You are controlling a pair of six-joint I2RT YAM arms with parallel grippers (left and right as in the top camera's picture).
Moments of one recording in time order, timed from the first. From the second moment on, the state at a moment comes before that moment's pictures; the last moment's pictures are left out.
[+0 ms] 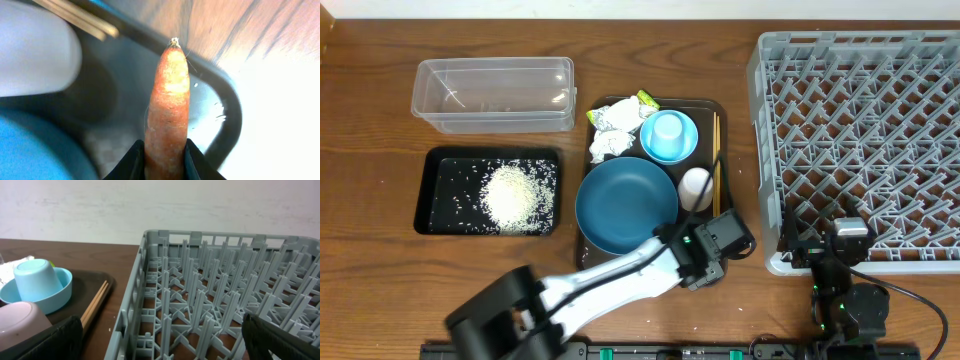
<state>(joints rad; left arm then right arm) -1.08 1.68 1.07 -0.63 -0.09 0.04 0.06 0.01 0.01 -0.07 0.02 -0.01</state>
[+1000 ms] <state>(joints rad) -0.06 1.34 1.07 -0.71 -0.14 -0.34 0.06 0.01 0.01 -0.07 0.02 -0.01</state>
